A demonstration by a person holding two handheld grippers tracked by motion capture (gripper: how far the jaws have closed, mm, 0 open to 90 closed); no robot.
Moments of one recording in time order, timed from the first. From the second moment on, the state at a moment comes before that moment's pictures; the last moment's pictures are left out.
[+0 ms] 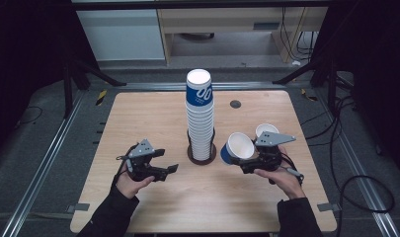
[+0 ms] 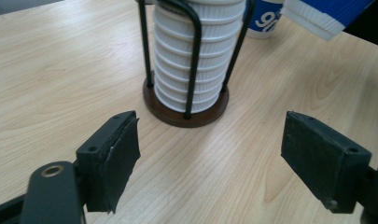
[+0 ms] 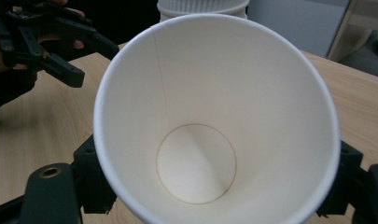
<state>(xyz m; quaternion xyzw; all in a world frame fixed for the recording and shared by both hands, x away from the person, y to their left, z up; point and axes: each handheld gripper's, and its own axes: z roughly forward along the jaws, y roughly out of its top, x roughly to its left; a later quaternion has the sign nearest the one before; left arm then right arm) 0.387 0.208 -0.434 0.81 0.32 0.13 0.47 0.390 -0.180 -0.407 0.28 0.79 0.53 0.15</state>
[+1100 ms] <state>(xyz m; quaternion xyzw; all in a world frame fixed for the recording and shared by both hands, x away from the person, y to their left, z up) 0.398 0.228 -0.442 0.80 0.36 0.15 0.45 0.392 -0.215 -0.441 0.40 0.81 0.39 0.20</state>
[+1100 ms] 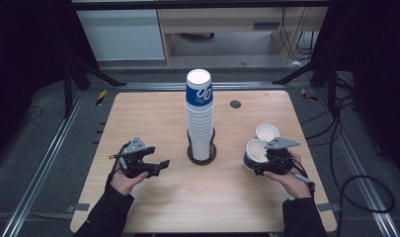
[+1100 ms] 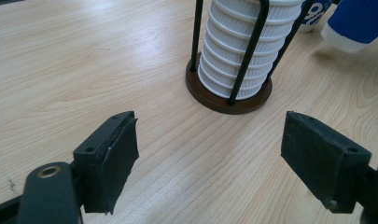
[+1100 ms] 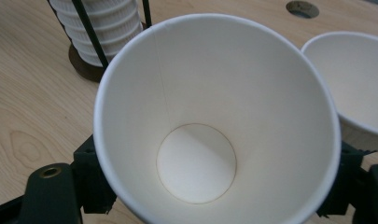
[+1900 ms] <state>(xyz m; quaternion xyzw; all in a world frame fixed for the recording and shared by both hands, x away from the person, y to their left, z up) 0.399 0.227 -0.446 0.81 0.35 0.14 0.44 0.403 -0.211 -0.465 0.42 0.82 0.34 0.20</state>
